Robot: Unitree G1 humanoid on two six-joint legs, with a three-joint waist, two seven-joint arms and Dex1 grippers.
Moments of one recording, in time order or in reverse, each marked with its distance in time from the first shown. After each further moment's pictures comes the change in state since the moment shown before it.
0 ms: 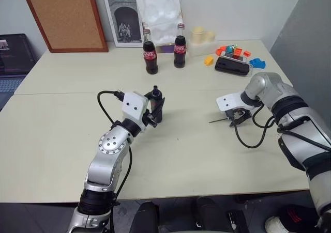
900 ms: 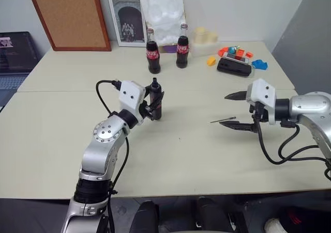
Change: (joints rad) left arm -0.102 0.036 0.035 0.020 -0.062 0.098 -0.070; right arm 0.662 -0.411 -0.433 -1.319 0.781 0.710 -0.207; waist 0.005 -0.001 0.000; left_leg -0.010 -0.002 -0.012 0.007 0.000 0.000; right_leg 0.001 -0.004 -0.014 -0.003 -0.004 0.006
